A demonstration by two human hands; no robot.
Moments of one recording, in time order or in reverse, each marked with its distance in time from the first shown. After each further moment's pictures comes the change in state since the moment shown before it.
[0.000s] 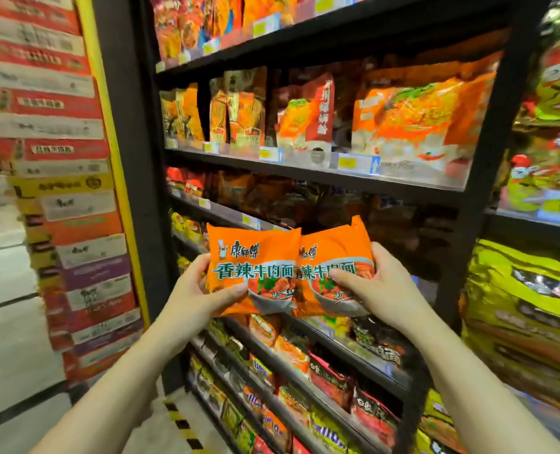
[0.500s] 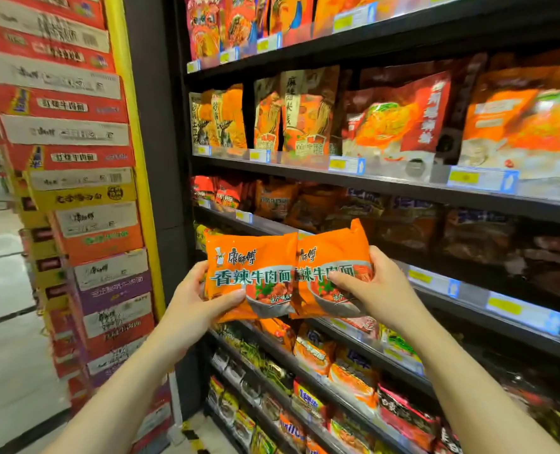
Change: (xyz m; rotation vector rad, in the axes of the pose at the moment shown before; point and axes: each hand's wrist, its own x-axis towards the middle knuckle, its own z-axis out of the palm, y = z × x) left_hand 0.100 -0.061 -0.202 -0.001 -0.018 -0.031; right_hand 0.090 -0.084 0.188 0.042 -0.006 0.013
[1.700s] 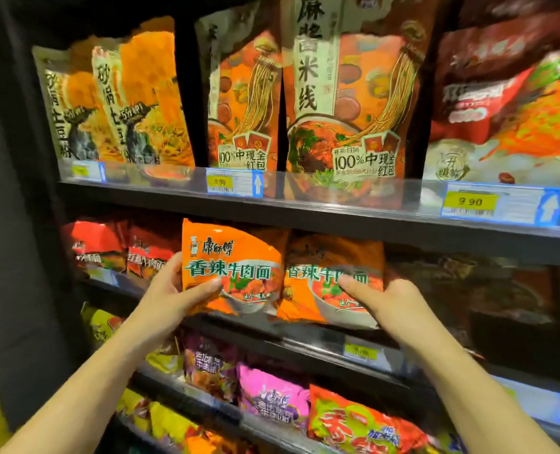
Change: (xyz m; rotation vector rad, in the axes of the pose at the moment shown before) left_hand 0.489 -0.122 -0.047 -0.116 -0.296 0.105; right_hand 0.344 0.081 0.115 -0.012 0.383 0.418
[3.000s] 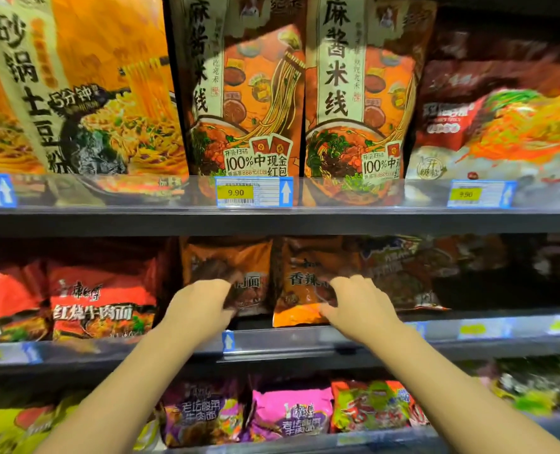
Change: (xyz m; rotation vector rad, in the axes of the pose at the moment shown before) left_hand 0.107 -0.031 -0.001 1.273 -0.505 0.301; right_hand -0.017 -0.053 0.106 -1.097 0.159 0.153
